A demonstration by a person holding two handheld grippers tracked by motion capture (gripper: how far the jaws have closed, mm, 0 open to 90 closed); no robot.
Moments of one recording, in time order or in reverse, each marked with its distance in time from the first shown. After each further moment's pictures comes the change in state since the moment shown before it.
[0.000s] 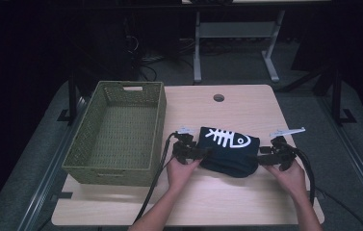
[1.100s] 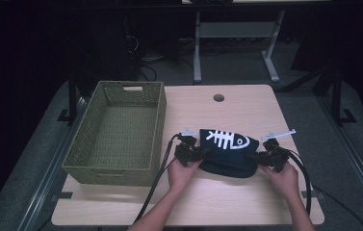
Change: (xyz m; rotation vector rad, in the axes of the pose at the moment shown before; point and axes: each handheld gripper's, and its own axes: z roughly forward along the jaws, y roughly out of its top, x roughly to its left) left arm -0.015 -0.002 -0.004 0.037 -0.024 0.067; right arm 0.014 -0.001 0.013 0.031 -0.012 -0.024
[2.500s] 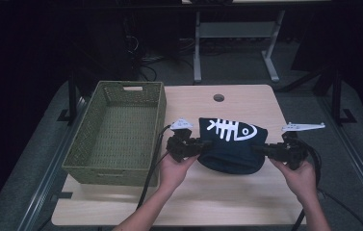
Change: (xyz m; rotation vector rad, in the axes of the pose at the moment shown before) left arm -0.037 0.035 -0.076 -0.111 -0.096 0.093; right arm 0.032 0.020 -0.078 -0.186 0.126 0.020
